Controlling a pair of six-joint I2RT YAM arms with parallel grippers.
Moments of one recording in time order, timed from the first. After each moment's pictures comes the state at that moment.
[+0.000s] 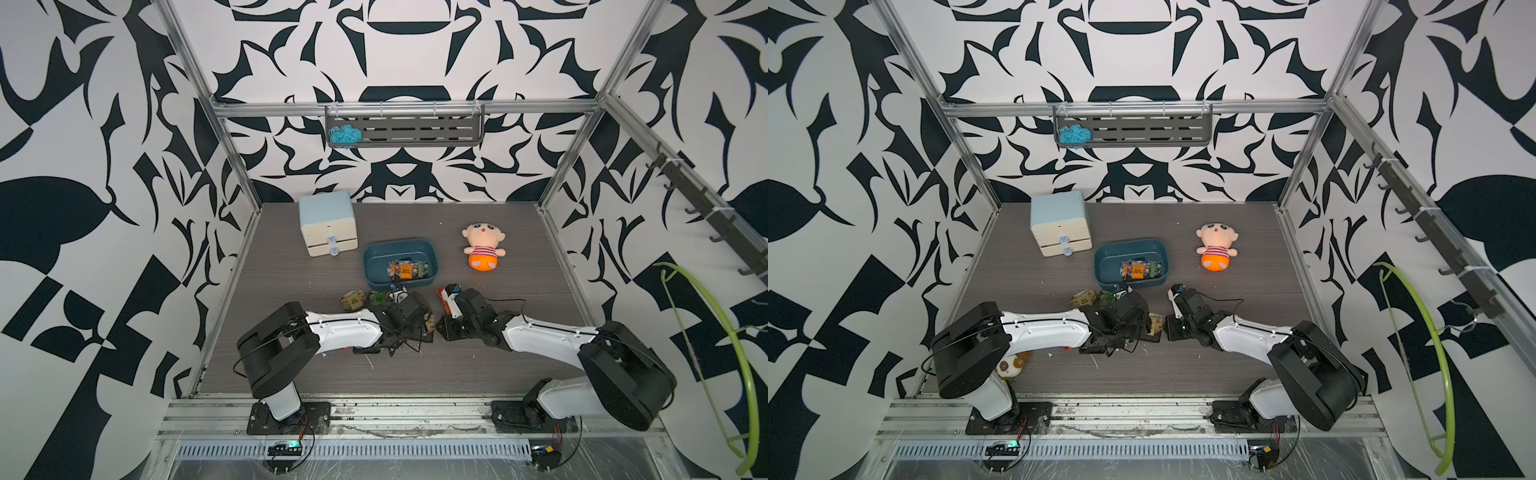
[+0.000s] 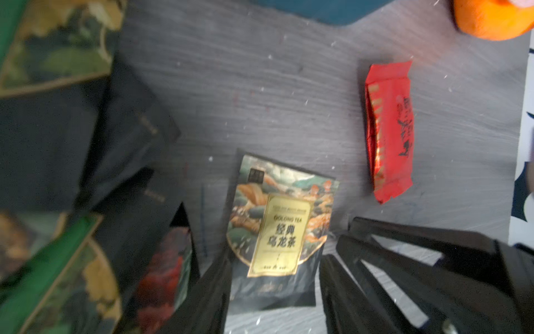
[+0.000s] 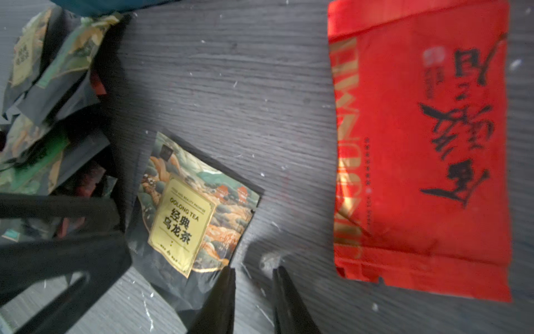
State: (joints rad) left arm -1.04 1.69 0.91 -0.18 -0.14 -1.13; right arm 0.64 1.39 0.50 -0.08 -0.17 0.49
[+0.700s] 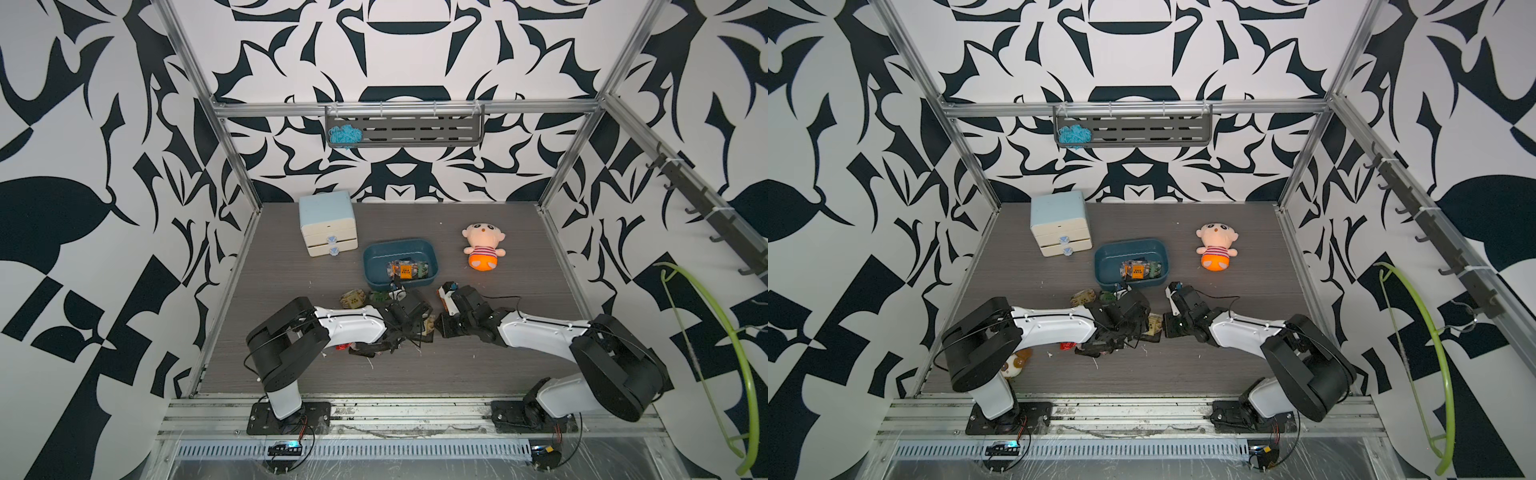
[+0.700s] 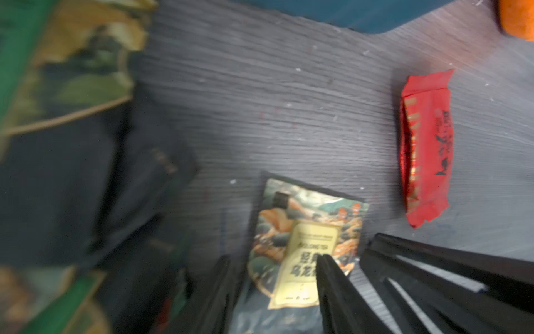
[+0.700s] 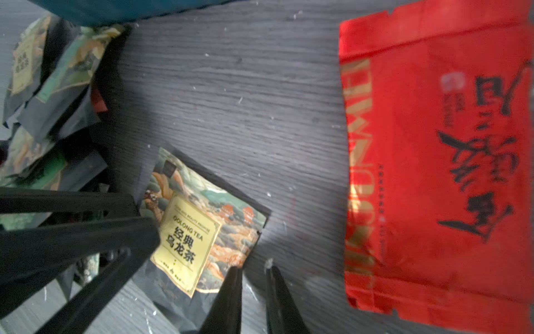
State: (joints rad) left arm -1.03 1.75 0.94 -0.19 -0.13 -1.12; right arm 0.64 1.44 0.54 -0.07 -0.17 0.49
